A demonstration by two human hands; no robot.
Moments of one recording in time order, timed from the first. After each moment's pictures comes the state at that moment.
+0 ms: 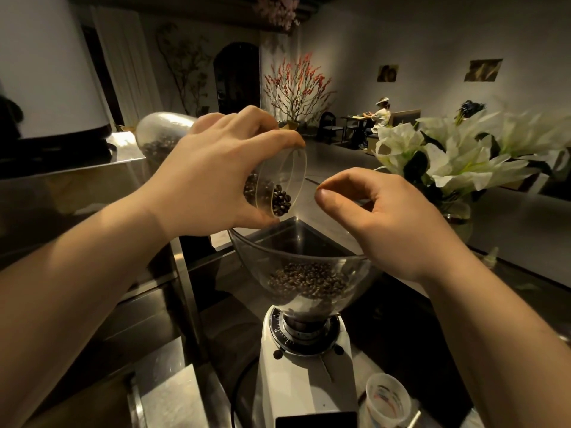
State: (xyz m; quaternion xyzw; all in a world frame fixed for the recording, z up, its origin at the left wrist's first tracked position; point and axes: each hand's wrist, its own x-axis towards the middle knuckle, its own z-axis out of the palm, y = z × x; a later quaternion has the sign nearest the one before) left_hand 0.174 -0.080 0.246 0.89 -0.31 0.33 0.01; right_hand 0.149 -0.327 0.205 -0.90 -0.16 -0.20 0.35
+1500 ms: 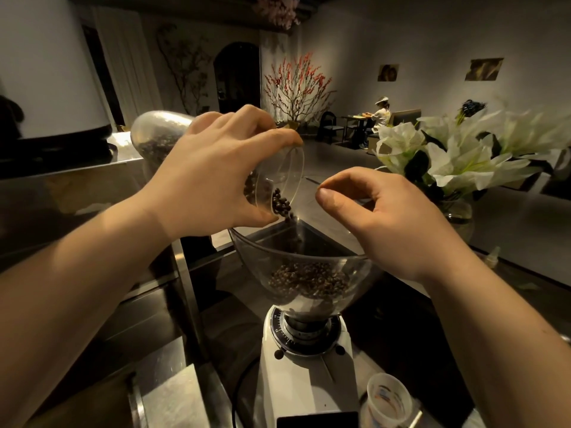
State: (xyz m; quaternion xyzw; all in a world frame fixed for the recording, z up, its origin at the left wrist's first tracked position) left_hand 0.177 -0.079 0.243 0.89 -0.30 0.35 0.00; right_hand 0.150 -0.327 0.205 -0.90 -0.16 -0.20 0.35
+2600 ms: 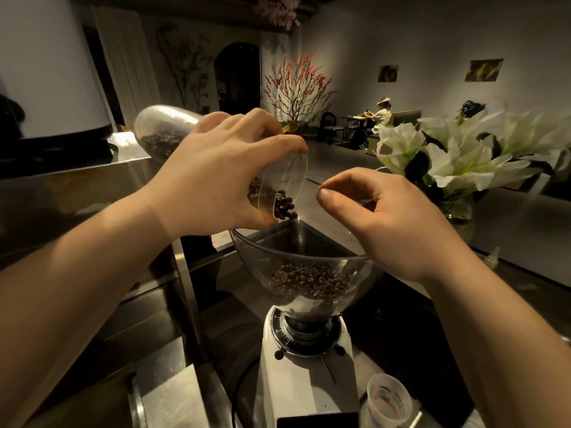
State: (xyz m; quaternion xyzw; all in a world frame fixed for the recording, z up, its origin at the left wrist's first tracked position) left_hand 0.178 -0.079 0.245 0.89 -0.31 0.34 -0.03; right_hand 0.150 -0.326 0.206 -0.90 -0.16 -0.20 0.35
